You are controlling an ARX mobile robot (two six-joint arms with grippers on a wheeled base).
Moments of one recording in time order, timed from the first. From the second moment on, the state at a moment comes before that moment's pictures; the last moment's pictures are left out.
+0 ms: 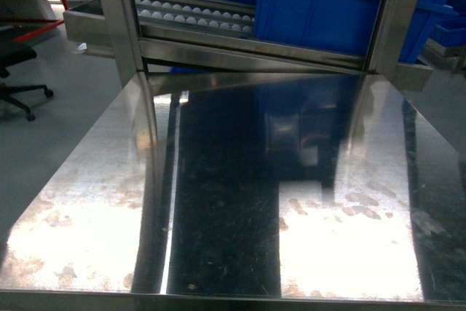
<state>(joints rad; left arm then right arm) 0.00 0.01 0.01 -0.01 0.00 -0.01 0.00 0.00 0.01 -0.01 0.00 0.00</state>
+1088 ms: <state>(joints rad) 0.00 0.01 0.01 -0.01 0.00 -0.01 0.00 0.00 0.01 -0.01 0.00 0.00</state>
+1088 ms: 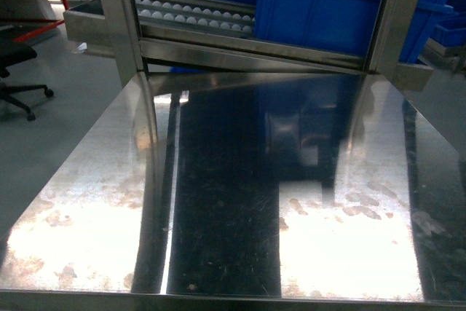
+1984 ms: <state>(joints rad) 0.00 0.01 0.01 -0.01 0.00 -0.01 0.00 0.00 0.01 -0.01 0.00 0.00</state>
